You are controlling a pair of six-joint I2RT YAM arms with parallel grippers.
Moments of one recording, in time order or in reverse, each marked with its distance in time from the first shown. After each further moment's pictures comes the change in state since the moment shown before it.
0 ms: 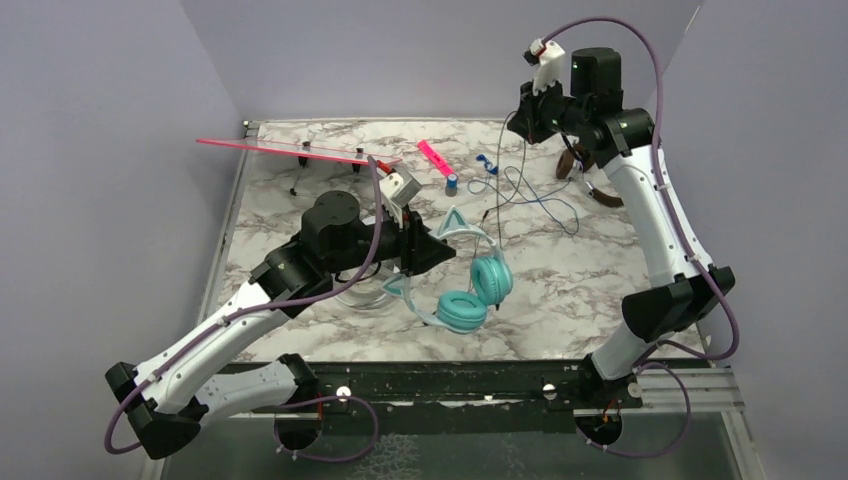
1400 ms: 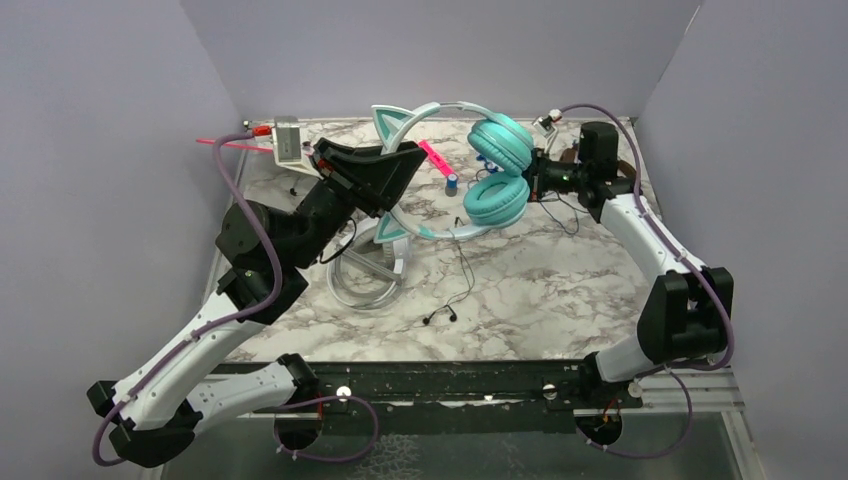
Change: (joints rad) left arm 0.001 -0.071 0.136 0.460 -0.369 -0.235; right arm -0.172 -0.141 -0.766 0.574 -0.777 0.472
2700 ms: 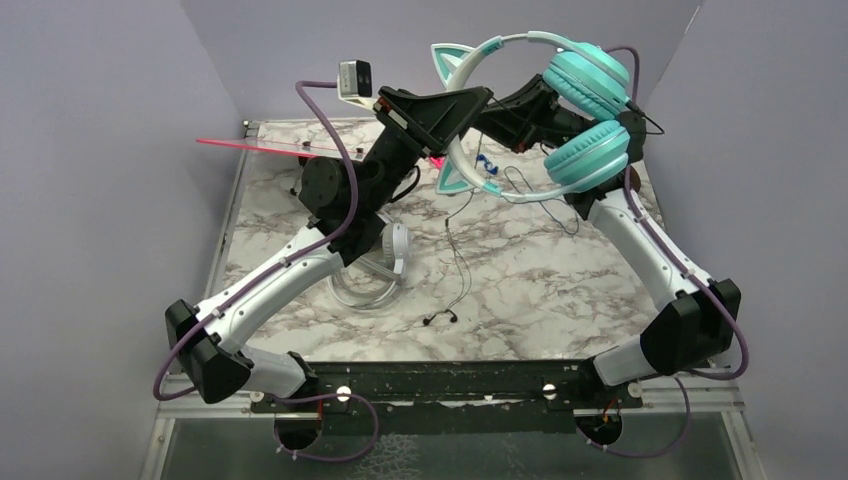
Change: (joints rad) left arm 0.013 0.435 0.193 0.547 0.097 -0.674; right arm 0.190 -0.014 0.192 1.016 0.150 0.567
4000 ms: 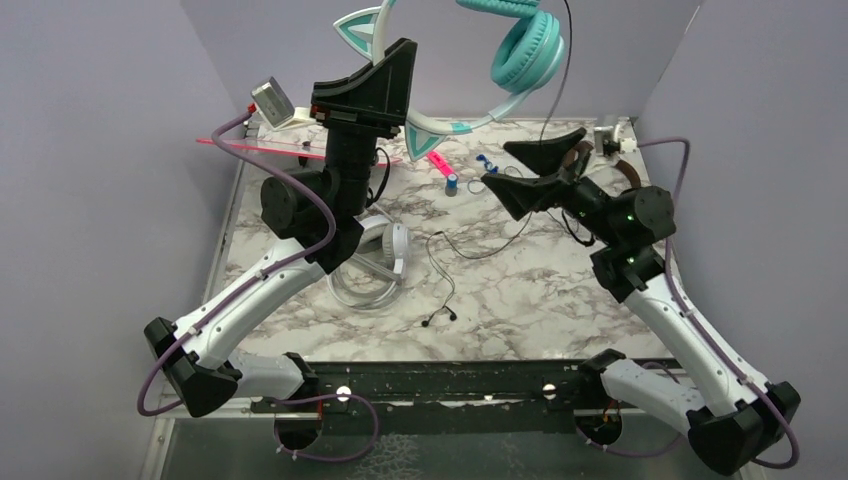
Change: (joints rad) left arm 0.006 -0.076 0.000 0.136 -0.336 0.601; right arm 0.161 -0.490 -0.428 -0.368 0.442 -0.413
